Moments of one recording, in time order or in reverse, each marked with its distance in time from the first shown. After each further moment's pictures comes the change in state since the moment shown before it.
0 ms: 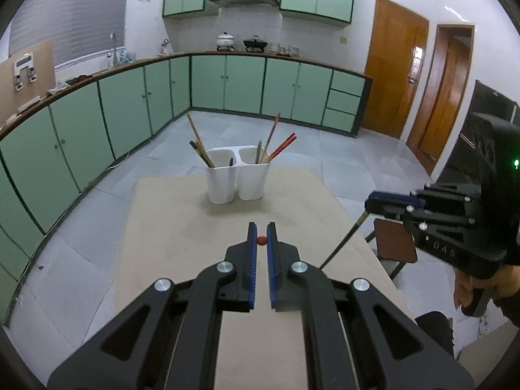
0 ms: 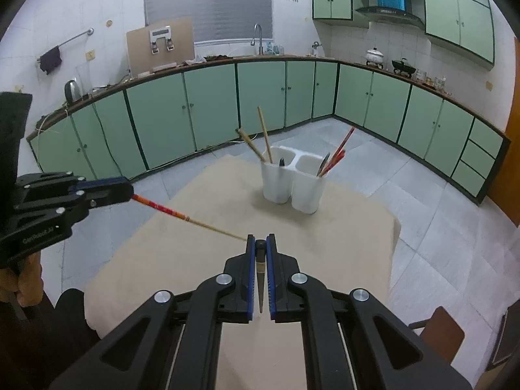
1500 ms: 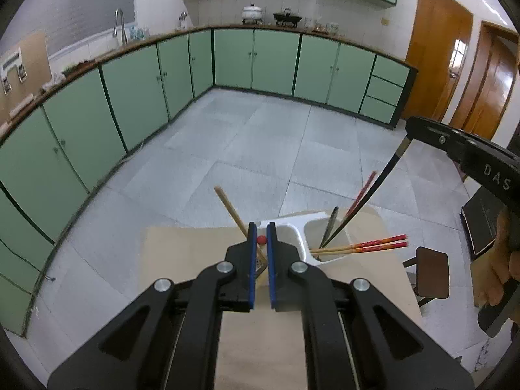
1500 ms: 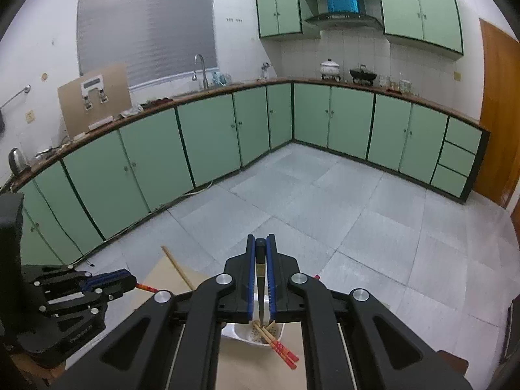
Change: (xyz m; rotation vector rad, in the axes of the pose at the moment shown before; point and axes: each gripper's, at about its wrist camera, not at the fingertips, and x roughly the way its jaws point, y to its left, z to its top) left arm 0.192 0.091 0.177 -0.060 0.149 0.104; right arm 0.162 -0.105 0.206 0.181 -0.096 -0.134
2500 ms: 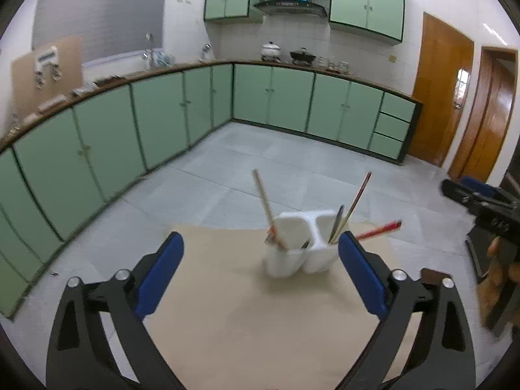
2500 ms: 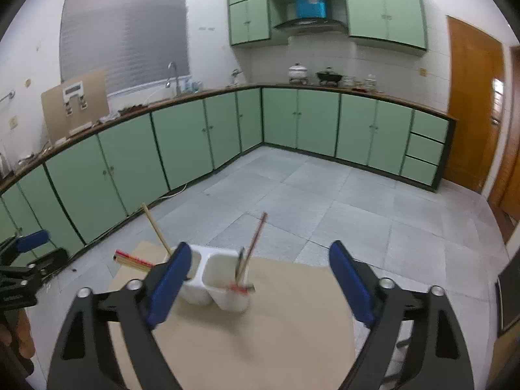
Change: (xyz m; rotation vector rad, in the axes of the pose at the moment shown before) left arm -0.089 0.015 -0.084 -0.046 -0.218 0.083; right arm -0.085 -0.021 -0.086 0.058 -0.061 -0.136
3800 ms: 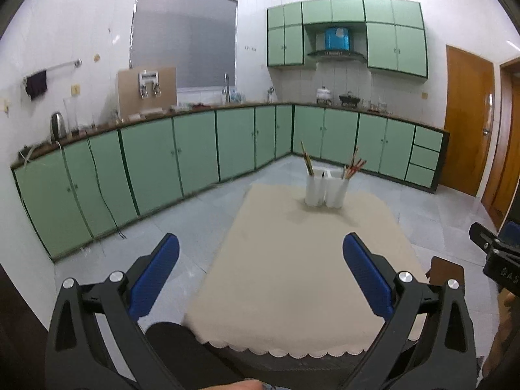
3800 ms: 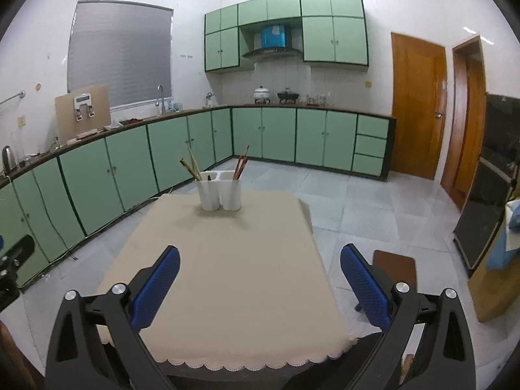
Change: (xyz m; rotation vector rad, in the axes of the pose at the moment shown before) left arm -0.371 -0.050 -0.242 -0.092 -0.214 0.260; right arm -0.356 0.068 -0.246 0.048 -0.117 -0.156
